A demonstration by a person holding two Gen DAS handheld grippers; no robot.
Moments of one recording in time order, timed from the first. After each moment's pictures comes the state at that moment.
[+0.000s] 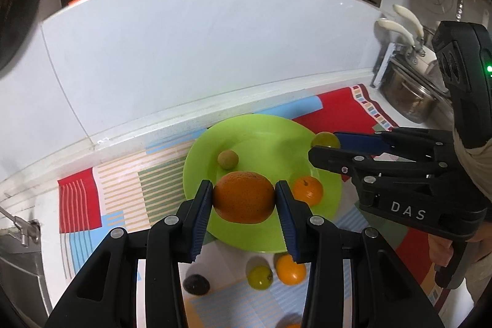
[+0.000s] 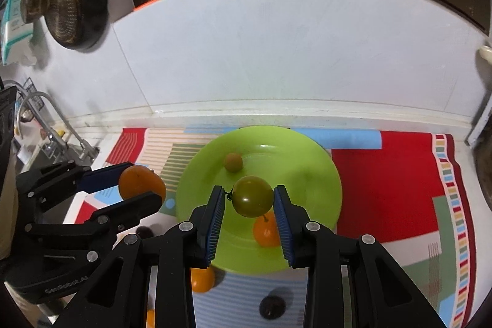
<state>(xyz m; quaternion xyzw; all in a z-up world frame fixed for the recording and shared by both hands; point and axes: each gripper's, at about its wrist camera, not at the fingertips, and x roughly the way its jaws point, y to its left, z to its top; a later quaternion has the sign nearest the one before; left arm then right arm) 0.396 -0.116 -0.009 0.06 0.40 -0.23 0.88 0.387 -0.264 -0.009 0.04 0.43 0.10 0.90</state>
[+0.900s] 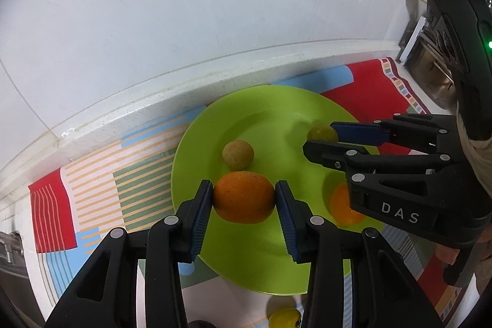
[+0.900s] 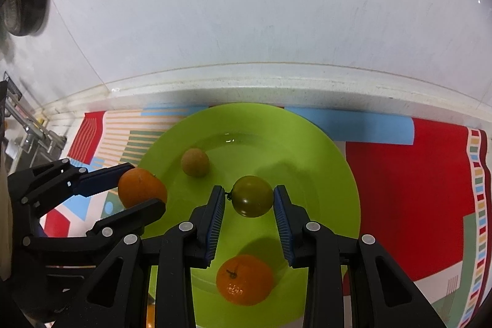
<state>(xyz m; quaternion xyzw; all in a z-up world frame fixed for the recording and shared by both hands) 0.463 -0.140 -0.067 0.09 0.47 -0.22 0.85 0.460 -0.273 -0.075 0.03 0.50 0.10 0.86</state>
